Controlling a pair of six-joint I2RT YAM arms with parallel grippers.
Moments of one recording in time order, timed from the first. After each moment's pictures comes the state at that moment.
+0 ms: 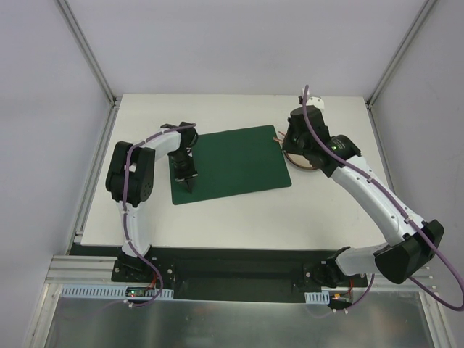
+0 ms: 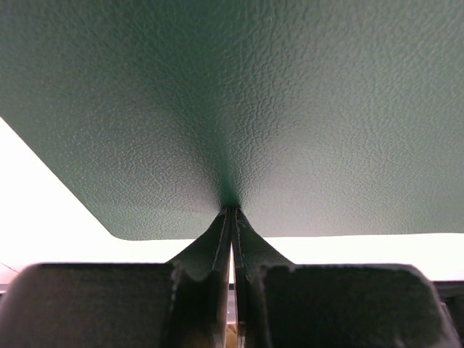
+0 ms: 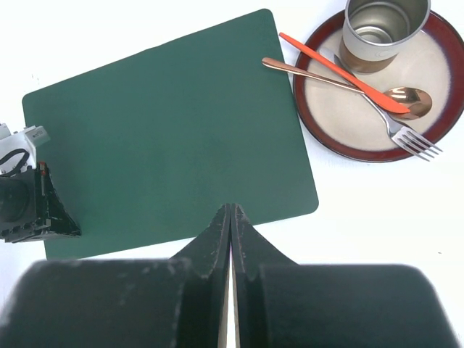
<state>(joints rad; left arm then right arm) -0.28 2.03 1.41 -1.02 0.13 -0.53 0.60 1.35 1.40 -0.72 0.36 0.53</state>
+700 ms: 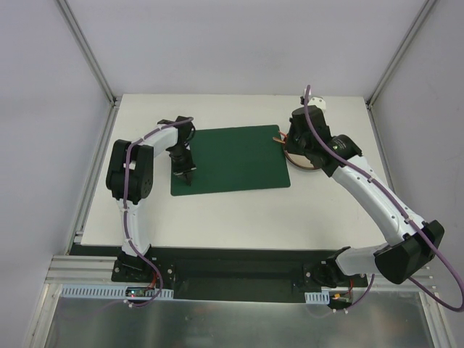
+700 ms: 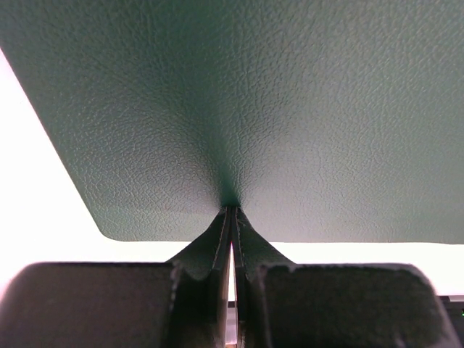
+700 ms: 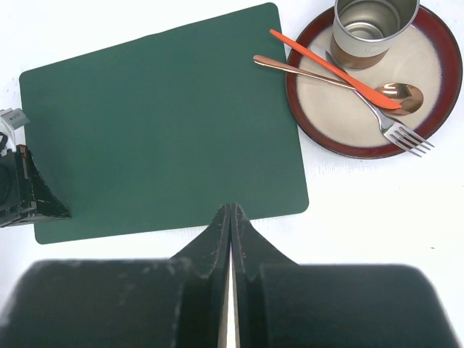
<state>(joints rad) -0.24 2.06 1.48 -1.00 0.12 -0.51 0.58 1.34 1.40 -0.74 0.36 0.53</state>
